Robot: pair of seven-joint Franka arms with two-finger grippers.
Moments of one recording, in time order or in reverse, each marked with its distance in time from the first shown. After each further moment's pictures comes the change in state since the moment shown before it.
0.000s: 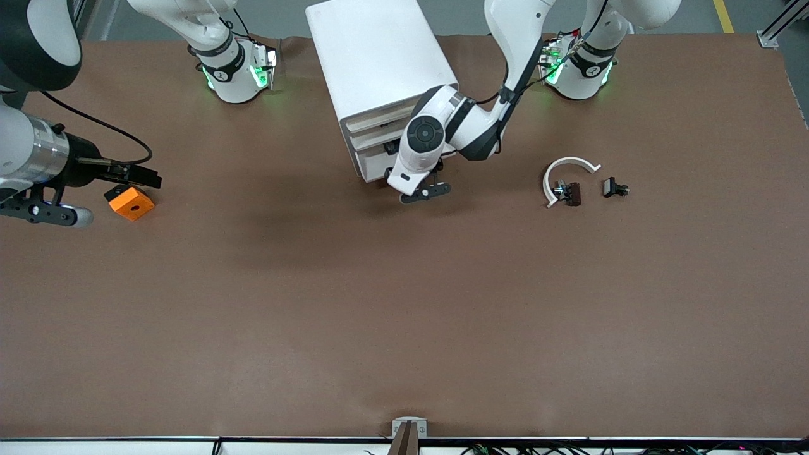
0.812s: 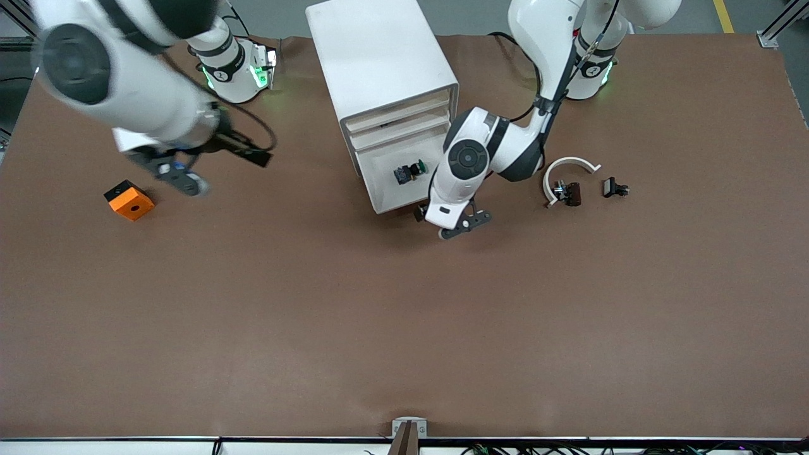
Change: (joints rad) left arm 0.004 -0.007 0.194 0.028 0.015 -0.003 0.001; right arm 0.248 0.052 0.001 0.105 0.085 -0.135 0.556
